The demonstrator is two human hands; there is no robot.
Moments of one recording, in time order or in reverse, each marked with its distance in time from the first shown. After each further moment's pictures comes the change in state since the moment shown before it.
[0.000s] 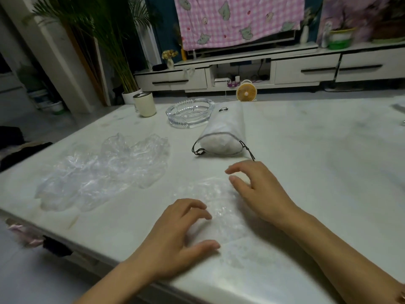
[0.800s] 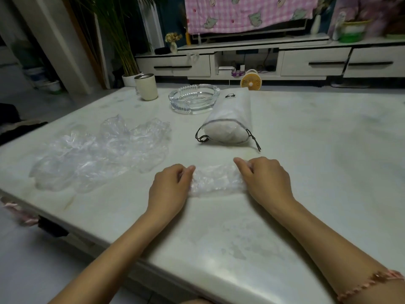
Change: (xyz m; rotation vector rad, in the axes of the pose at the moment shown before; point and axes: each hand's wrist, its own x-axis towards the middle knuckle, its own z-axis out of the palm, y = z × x) left_hand 0.049 -0.015 0.004 -0.104 0.277 -0.652; right_hand 0.010 0.010 0.016 -0.308 0.048 0.357
